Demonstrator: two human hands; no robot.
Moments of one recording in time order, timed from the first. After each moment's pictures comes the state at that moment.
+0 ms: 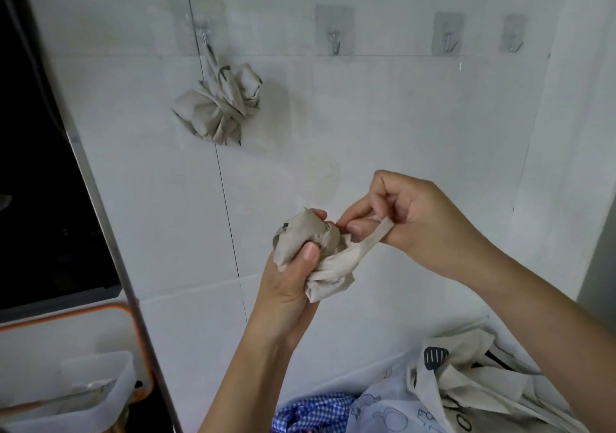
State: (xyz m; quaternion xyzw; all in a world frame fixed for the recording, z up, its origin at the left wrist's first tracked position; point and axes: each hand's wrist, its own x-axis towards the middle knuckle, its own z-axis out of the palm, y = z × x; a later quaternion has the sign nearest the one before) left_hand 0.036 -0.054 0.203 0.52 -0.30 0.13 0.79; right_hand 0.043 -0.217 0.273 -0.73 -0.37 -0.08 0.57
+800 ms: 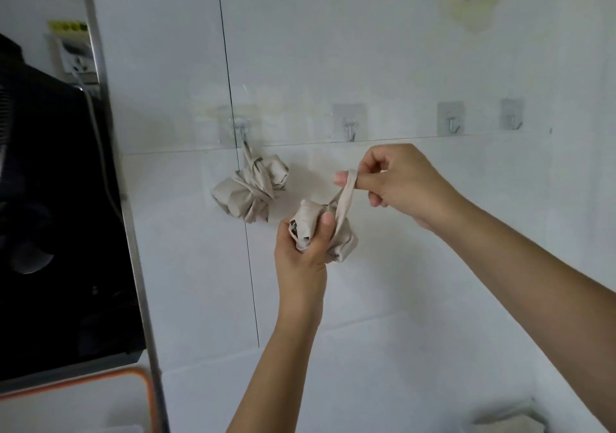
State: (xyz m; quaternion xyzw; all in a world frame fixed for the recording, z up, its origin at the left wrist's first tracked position) left_hand 0.078 -0.056 0.284 0.53 -0.21 0.33 0.75; right_hand 0.091 -0.188 0.383 -0.78 -0.27 -0.24 0.51
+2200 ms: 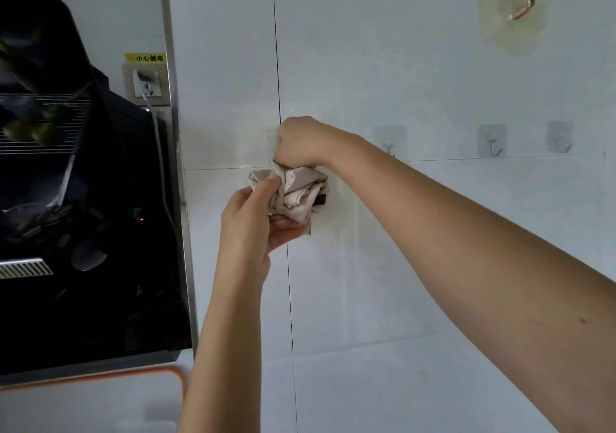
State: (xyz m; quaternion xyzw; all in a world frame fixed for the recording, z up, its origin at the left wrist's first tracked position) left_hand 0.023 0.024 0.366 0.53 -0.05 0.33 0.78; right_hand 0.086 -0.043 0.476 -0.90 -0.34 -0.26 0.11
